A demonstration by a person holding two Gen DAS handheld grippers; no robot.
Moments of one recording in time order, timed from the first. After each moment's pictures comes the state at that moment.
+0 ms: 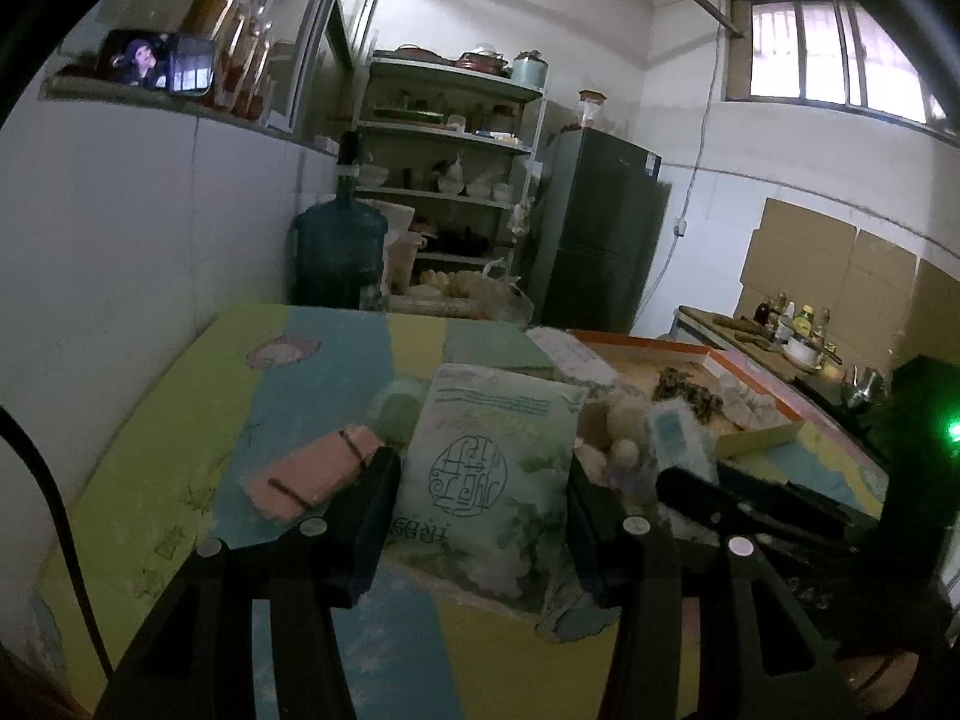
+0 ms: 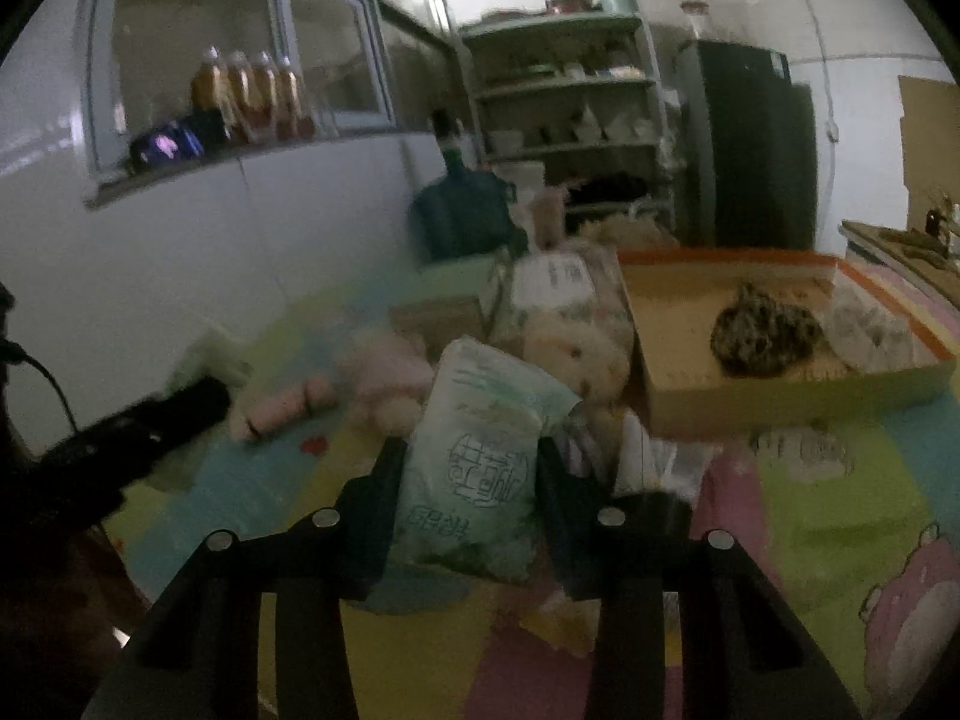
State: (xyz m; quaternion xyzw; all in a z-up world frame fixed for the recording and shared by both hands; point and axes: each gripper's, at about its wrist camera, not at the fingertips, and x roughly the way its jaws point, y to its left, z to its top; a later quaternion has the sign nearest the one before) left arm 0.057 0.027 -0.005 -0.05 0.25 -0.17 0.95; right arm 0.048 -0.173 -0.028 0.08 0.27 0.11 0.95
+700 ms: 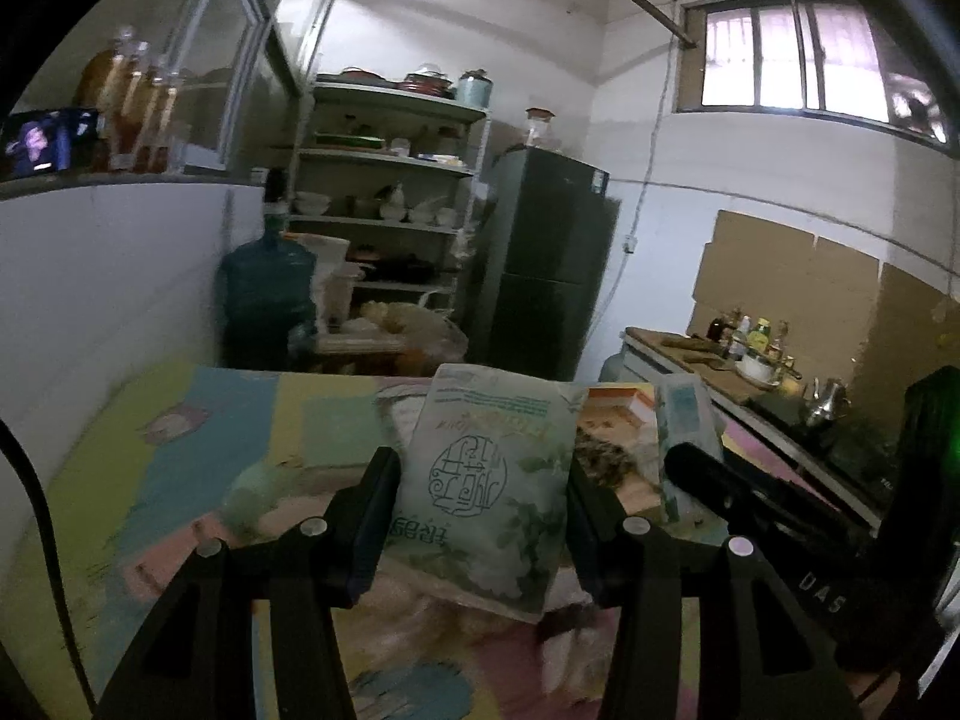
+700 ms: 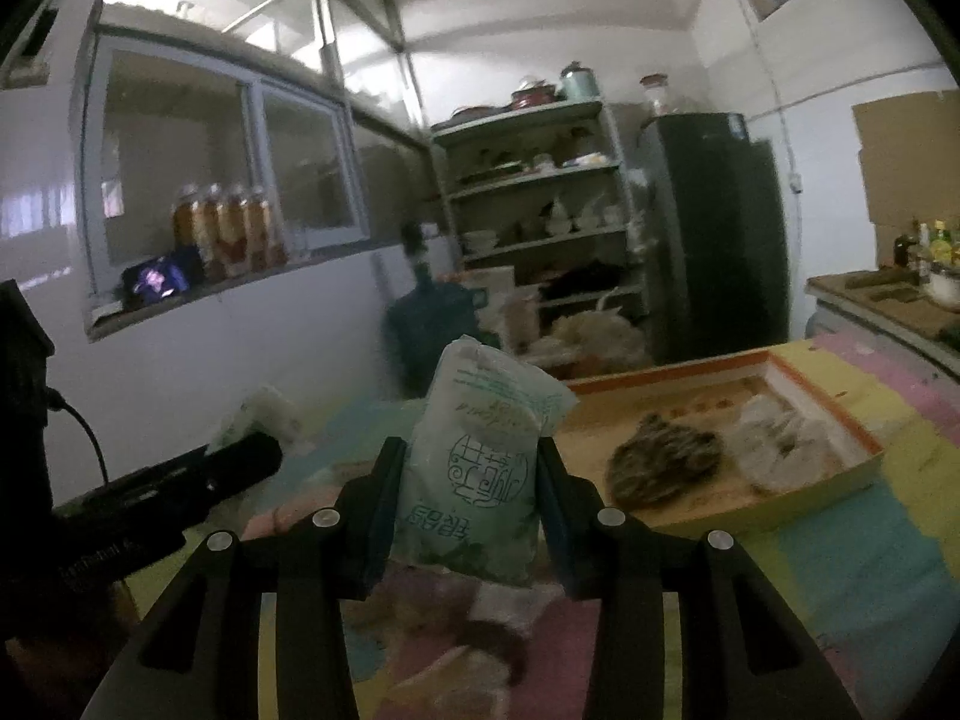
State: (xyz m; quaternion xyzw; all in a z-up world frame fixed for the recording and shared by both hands) left arm 0.077 -0.074 0.044 -0.05 0.22 -0.22 0.95; right arm 0.032 -0.264 0.029 0.11 0.17 0.07 0.98
